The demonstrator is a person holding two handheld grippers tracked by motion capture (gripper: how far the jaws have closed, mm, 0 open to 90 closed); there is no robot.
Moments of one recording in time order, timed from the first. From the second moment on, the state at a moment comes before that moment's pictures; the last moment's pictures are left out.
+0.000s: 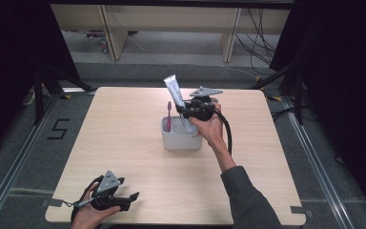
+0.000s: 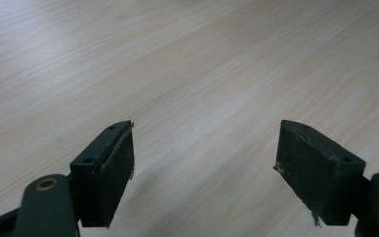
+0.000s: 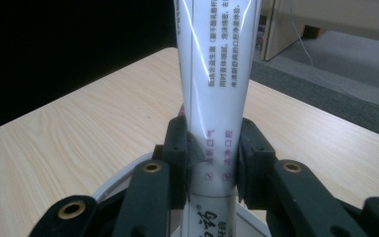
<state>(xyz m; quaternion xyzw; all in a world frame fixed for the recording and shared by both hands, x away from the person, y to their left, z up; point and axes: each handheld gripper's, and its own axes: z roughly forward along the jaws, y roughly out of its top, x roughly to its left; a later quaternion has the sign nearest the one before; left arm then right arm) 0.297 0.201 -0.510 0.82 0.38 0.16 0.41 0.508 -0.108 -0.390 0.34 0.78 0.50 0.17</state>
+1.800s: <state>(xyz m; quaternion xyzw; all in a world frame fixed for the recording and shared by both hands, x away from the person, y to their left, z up) 0.295 0.196 -0.512 0.82 0.37 0.15 0.42 0.472 -0.120 -0.412 0.32 0.79 0.49 0.18</state>
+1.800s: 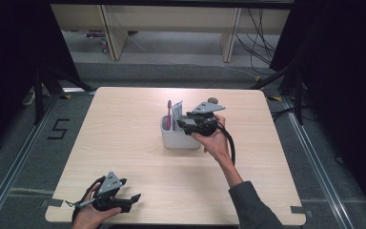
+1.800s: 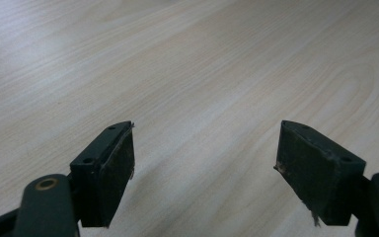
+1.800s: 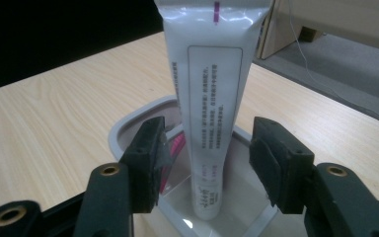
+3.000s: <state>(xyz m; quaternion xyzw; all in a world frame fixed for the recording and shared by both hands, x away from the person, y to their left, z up) 0.297 0.198 -0.510 0.82 0.37 0.15 0.41 0.415 -0.172 -0.419 0.36 0.78 0.49 0.17</state>
